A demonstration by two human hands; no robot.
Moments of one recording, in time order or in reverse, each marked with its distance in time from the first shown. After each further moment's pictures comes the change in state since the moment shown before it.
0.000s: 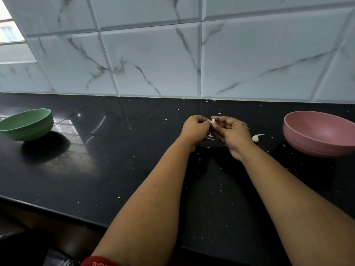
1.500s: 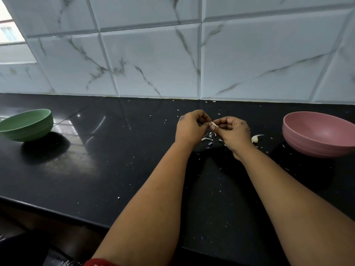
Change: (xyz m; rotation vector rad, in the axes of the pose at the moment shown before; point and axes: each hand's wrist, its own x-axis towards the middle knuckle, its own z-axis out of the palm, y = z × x) left_hand 0.000 -0.002 -0.011 0.423 0.177 0.391; right_hand 0.003 0.002 -0.005 -0.402 0.108 -0.152
